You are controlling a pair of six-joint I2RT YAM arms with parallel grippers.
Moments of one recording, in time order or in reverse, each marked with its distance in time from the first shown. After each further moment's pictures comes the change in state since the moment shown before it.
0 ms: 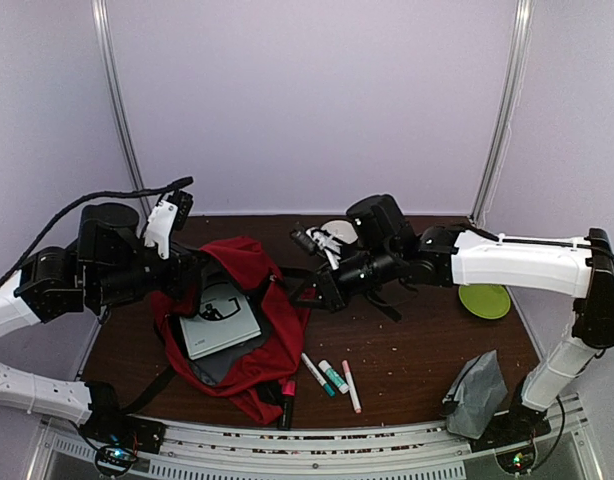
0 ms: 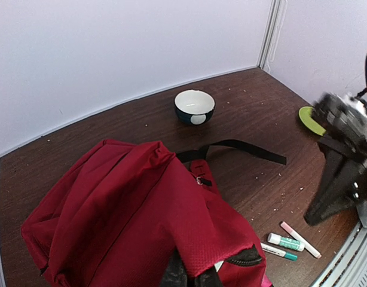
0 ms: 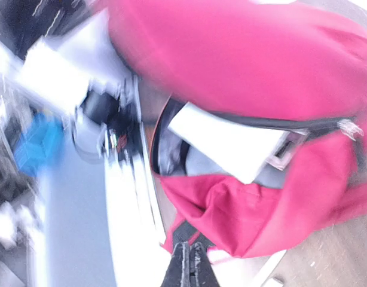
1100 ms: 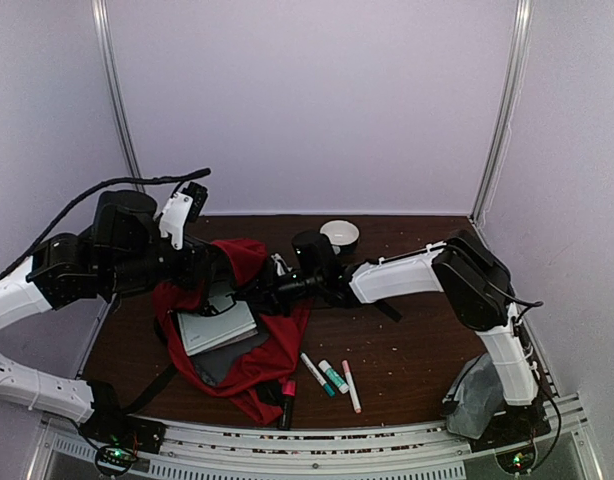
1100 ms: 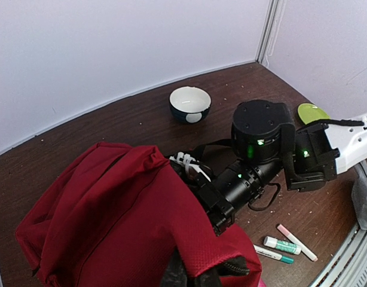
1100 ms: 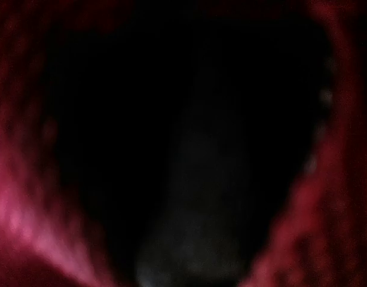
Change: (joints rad) left arm 0.026 0.099 0.074 -0.011 0.050 0.004; right arm -0.060 0.669 0.302 0.630 -0.187 1.121
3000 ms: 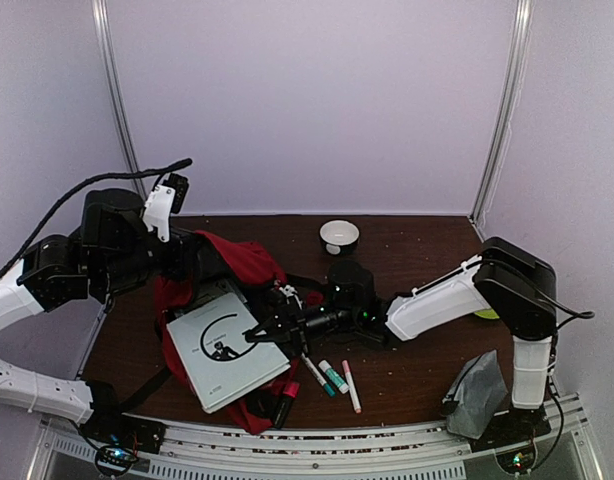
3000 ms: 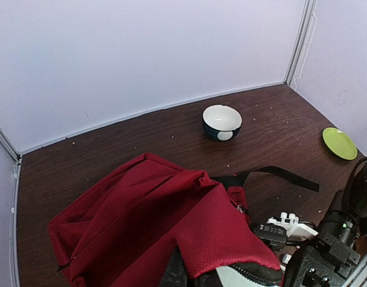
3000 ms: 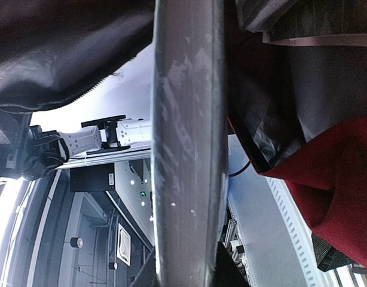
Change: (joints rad) left arm 0.014 -0.043 -0.005 0.010 -0.143 -0.017; right arm 0.122 -0.285 -0.512 0.482 -0.139 0.225
